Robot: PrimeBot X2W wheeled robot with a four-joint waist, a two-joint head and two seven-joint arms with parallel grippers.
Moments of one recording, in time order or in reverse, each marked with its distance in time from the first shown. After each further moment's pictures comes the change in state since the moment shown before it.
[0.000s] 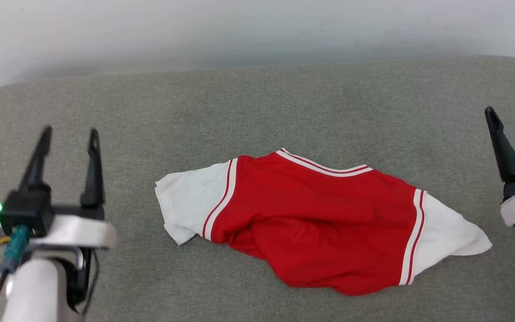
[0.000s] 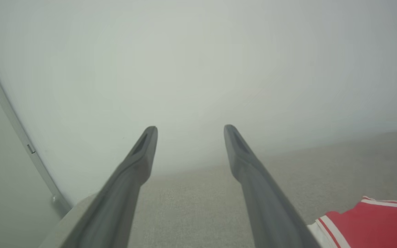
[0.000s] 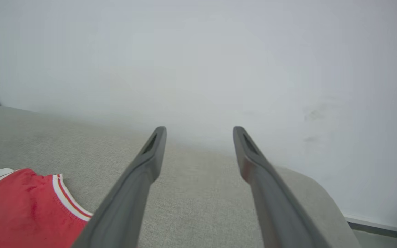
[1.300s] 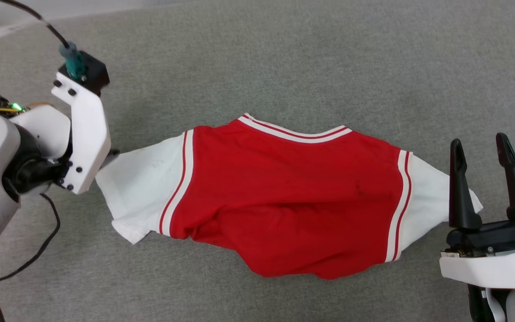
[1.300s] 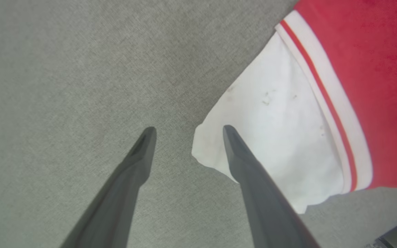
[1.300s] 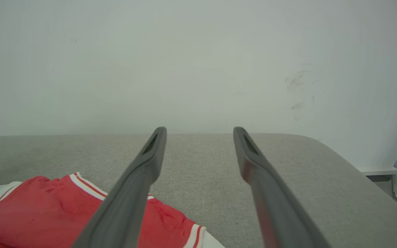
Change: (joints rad) left arm -0.763 0.602 -0.904 0.203 -0.833 -0.063 1.174; right arm 0.348 0.512 -0.272 -0.473 -0.371 0.000 -0.047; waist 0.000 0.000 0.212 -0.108
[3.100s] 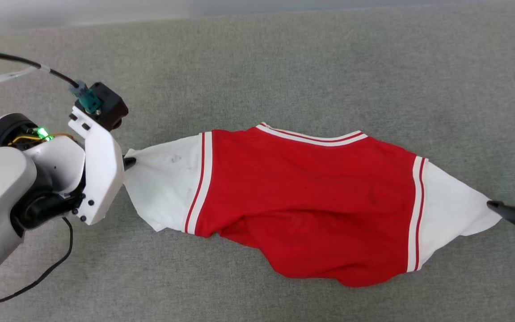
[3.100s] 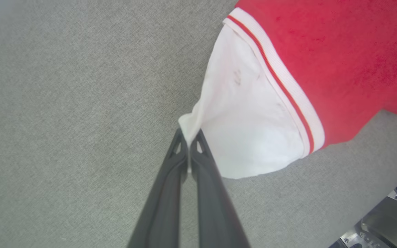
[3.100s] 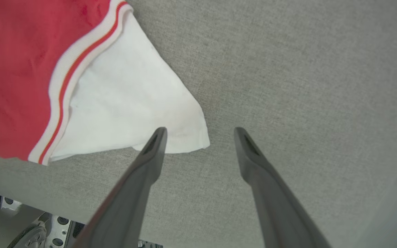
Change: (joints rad) left arm -0.007 0.102 -0.226 -0.119 -0.148 0.023 -0.274; right arm -0.383 -0.757 0.405 0.274 0.646 0.000 1.166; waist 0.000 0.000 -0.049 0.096
